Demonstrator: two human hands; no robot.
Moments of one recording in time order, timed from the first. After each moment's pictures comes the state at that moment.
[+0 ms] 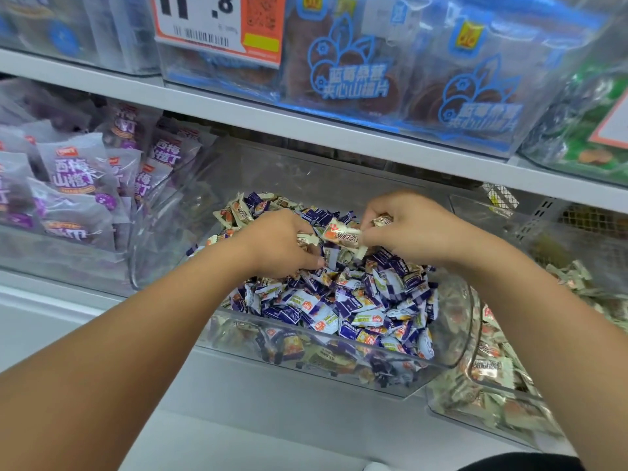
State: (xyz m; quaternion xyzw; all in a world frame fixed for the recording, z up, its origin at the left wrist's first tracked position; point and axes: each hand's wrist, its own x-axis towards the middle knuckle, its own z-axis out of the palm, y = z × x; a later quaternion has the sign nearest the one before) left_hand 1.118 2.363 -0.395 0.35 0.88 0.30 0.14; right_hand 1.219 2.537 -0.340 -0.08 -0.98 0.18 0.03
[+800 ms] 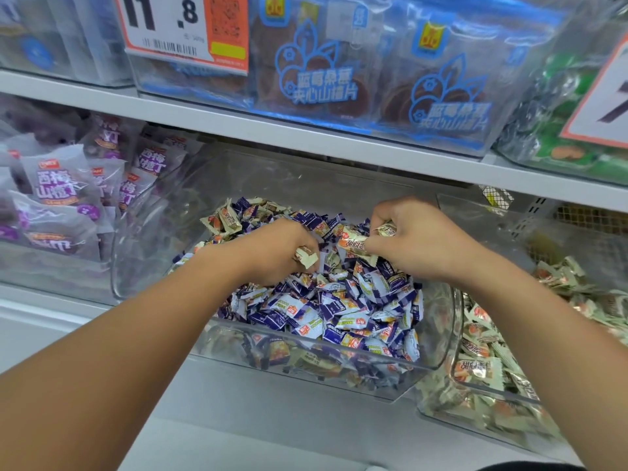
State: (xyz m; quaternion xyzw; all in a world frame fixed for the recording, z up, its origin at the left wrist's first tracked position) left_hand 1.105 2.383 -0.408 0.48 0.85 0.18 0.10; right_hand 1.241 2.551 -0.345 -0.11 -0.97 0.18 0.08
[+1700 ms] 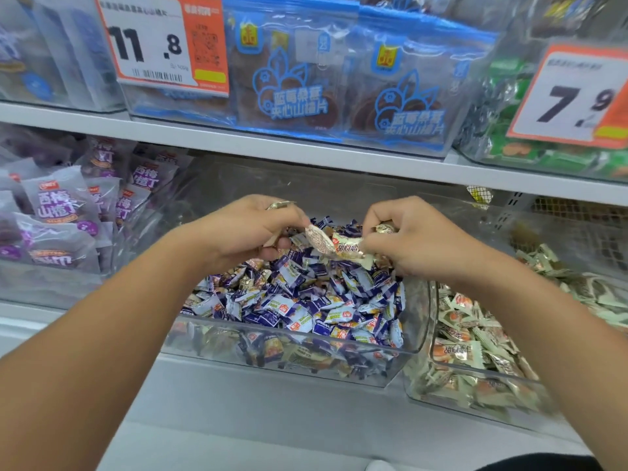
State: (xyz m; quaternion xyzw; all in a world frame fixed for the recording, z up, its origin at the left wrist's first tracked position) left_hand 1.135 2.363 -0.358 0.27 0.71 0.58 0.30; right_hand 1.270 2.550 -0.337 -0.09 -0.93 0.36 0.09
